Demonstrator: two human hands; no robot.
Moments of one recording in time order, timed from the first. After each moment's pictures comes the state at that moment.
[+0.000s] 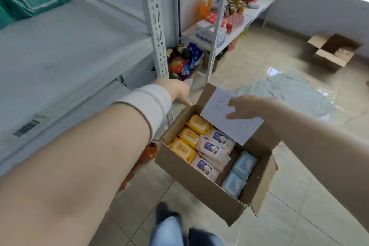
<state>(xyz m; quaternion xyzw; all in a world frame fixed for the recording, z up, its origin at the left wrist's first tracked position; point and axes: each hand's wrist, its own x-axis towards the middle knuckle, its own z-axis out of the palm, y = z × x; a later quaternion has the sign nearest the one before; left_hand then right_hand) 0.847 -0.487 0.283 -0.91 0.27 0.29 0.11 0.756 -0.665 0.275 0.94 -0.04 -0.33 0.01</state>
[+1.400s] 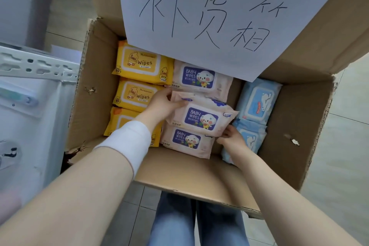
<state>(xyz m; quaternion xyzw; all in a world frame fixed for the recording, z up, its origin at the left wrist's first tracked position) 0.883 -0.626 -0.236 -0.81 0.02 0.50 -0.30 0.696 -0.721 -0.250 0.46 -0.60 -0.21 -0.62</state>
